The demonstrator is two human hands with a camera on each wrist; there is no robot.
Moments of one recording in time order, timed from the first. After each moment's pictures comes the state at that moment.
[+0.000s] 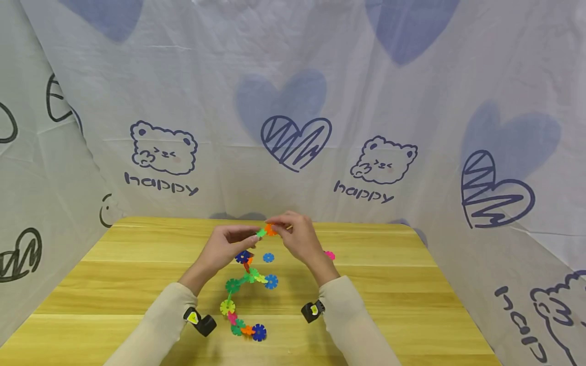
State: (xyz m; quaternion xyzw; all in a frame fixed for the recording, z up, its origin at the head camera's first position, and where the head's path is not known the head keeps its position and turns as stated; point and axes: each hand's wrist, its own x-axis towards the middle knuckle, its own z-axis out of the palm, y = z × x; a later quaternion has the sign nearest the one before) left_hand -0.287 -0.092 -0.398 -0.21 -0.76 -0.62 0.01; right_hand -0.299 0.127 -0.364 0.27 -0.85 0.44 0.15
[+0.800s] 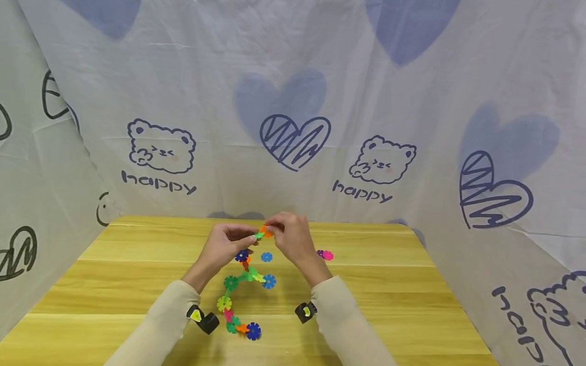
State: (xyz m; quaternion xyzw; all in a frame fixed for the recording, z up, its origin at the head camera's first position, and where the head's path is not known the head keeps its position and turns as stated) left_hand -0.286 -0.082 -0.396 -0.17 -0.75 -0.63 0.03; right_hand -0.292 0.115 -0.361 0.28 -0.85 0.38 0.24
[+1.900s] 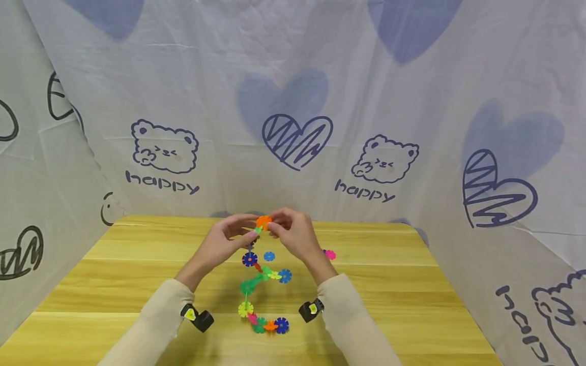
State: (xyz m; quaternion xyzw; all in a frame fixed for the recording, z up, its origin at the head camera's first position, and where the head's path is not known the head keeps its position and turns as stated) left_hand -0.285 -0.097 -0.385 -0.25 -0.77 -0.59 0.03; right_hand -0.297 0.120 -0.361 0.24 -0.80 0.54 0.09
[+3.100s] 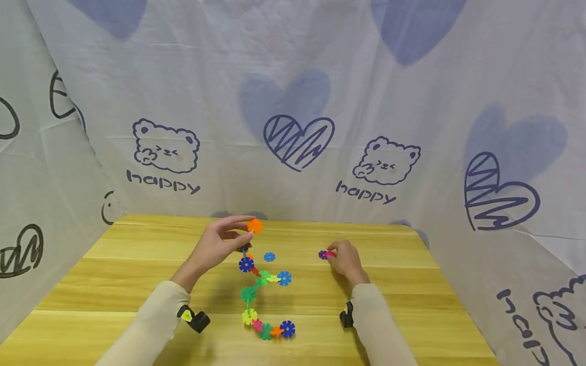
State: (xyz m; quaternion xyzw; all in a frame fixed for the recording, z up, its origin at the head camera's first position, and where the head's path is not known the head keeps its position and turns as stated) left_hand -0.288 -0.108 -0.394 -0.23 -0.76 -0.60 0.05; right_hand -0.346 0.242 -0.479 0.09 -0.96 0.26 0.05
